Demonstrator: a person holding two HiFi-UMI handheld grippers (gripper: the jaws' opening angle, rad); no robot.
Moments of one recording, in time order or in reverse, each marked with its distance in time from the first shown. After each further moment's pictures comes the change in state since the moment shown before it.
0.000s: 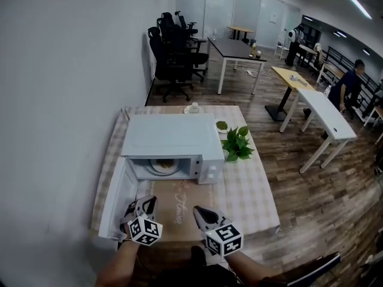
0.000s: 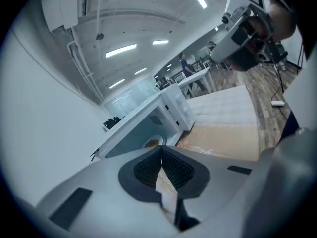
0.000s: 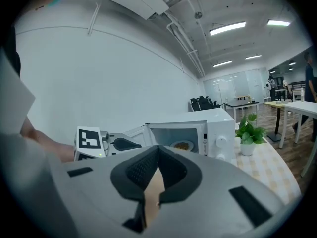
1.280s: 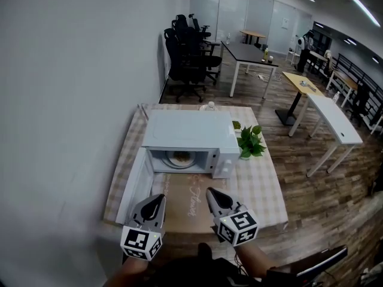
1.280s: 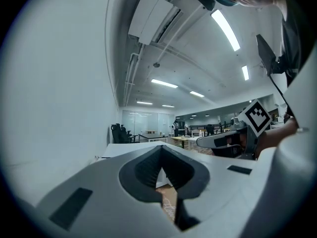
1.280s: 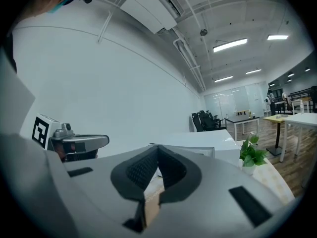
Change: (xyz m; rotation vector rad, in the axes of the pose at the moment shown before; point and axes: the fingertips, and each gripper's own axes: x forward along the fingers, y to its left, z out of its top) left arm -0.169 0.049 0.086 -0.623 -0.458 0.036; right arm -0.015 0.043 0.073 -0.066 -0.153 -0.018
